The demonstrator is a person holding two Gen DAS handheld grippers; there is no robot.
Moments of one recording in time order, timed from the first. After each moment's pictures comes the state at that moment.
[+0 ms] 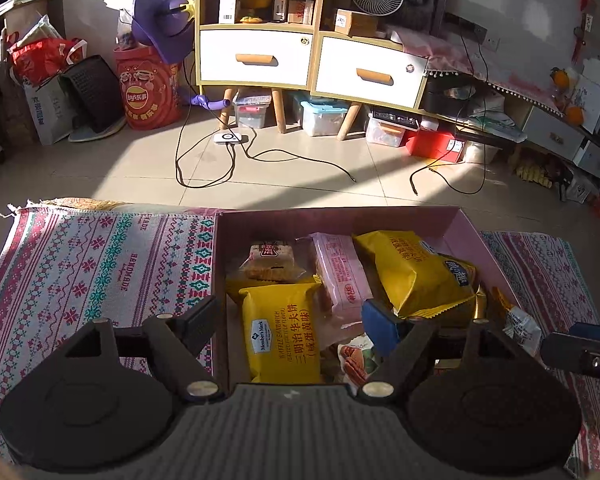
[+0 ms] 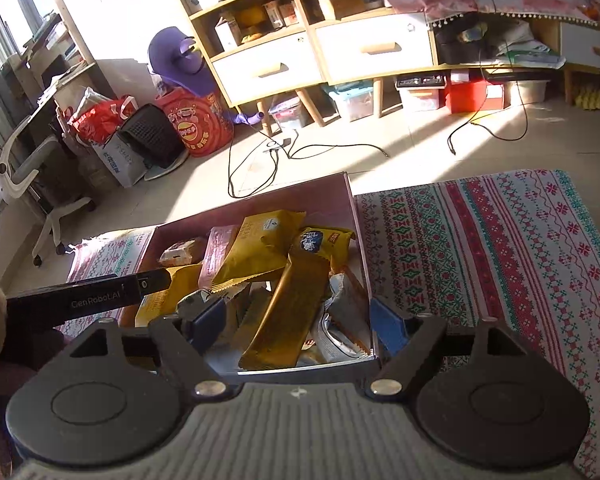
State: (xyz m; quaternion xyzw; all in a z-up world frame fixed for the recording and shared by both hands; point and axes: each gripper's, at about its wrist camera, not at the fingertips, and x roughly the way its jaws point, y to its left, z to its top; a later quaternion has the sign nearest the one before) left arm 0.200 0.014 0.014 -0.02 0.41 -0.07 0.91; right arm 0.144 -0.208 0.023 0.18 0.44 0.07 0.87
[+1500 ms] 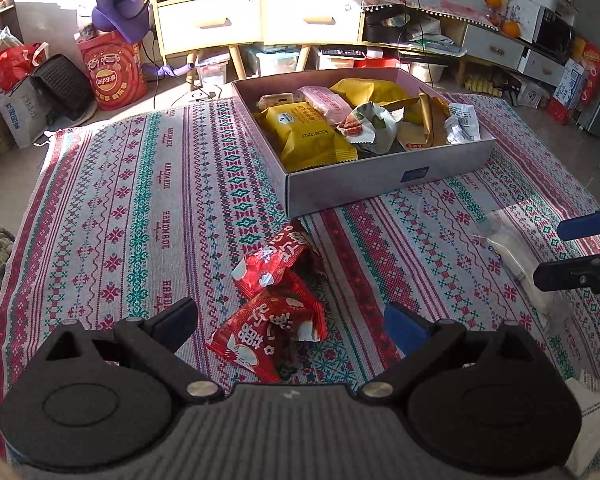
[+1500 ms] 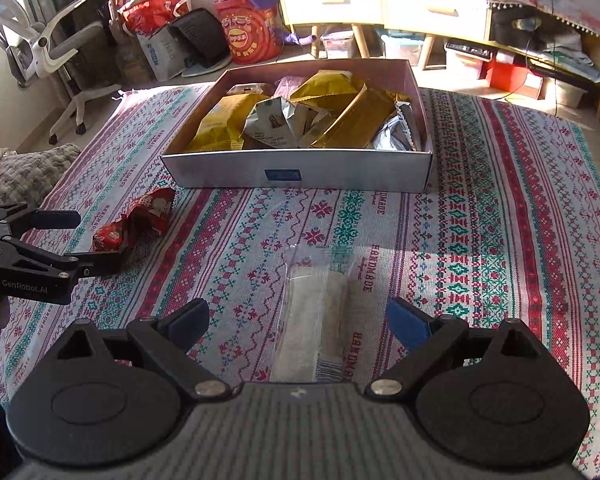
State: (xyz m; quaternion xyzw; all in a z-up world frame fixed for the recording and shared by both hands) left arm 0.059 0.077 -0.022 0.07 0.44 -0.15 0.88; right arm 0.042 -0.157 0.002 0.06 0.51 0.13 0.85
